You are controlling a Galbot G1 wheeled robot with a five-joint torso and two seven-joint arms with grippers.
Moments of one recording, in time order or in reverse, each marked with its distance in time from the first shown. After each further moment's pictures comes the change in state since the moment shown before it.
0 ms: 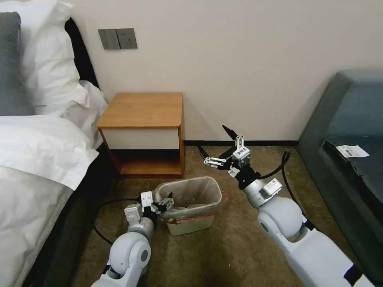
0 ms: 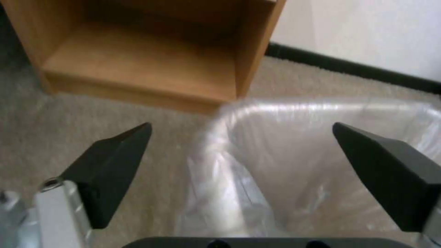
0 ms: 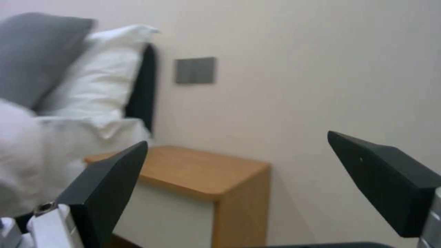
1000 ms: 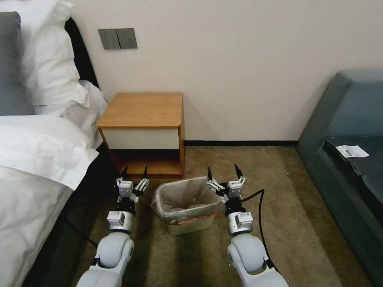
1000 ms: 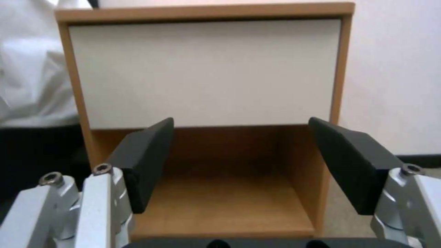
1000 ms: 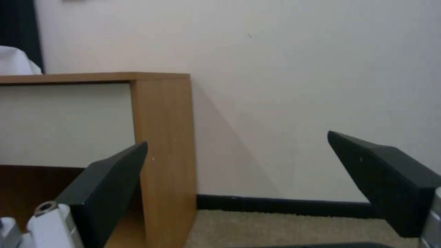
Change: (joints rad) left arm -0.063 0.021 -0.086 0.351 0.321 -0.737 0.189; right arm -0.195 0.354 0.110 -0.267 -0.309 0.133 0.133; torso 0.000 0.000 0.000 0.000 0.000
